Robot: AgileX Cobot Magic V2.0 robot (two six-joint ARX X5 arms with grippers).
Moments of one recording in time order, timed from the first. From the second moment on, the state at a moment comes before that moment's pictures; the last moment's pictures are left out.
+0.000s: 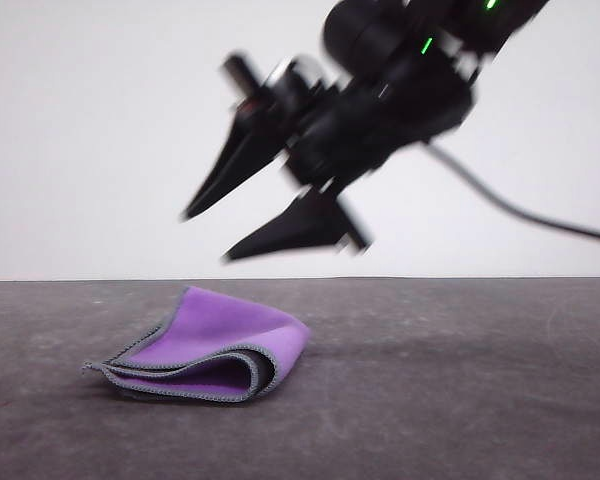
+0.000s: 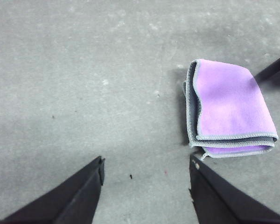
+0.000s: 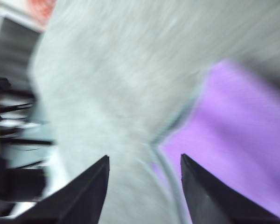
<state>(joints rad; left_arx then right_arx) -0.26 0.57 0.62 -0.72 0.10 -0.09 0.64 1.66 1.10 -0.21 -0.63 0.38</state>
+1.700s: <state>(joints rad) -0.26 0.57 0.62 -0.72 0.10 -0.09 -0.01 0.67 0.57 -0.46 -0.29 0.03</state>
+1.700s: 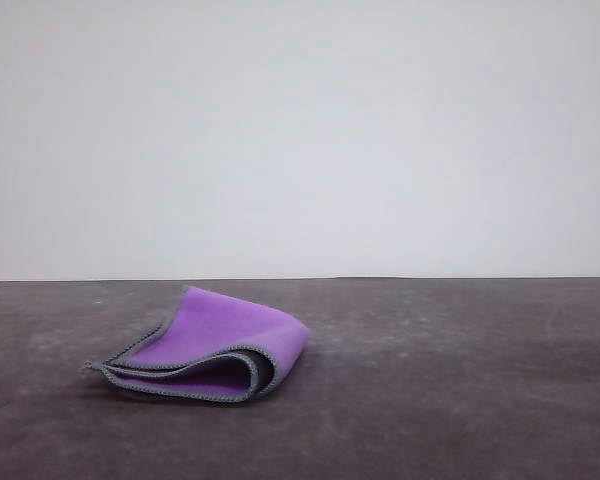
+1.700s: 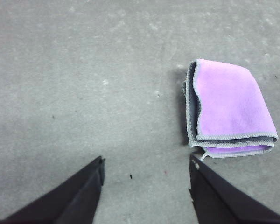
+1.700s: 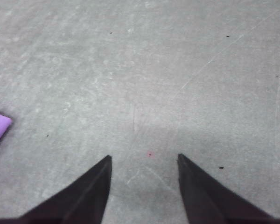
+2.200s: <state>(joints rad) -0.26 0.57 0.62 -0.71 0.10 -0.10 -0.01 0.67 0.57 -0.46 -0.29 0.03</state>
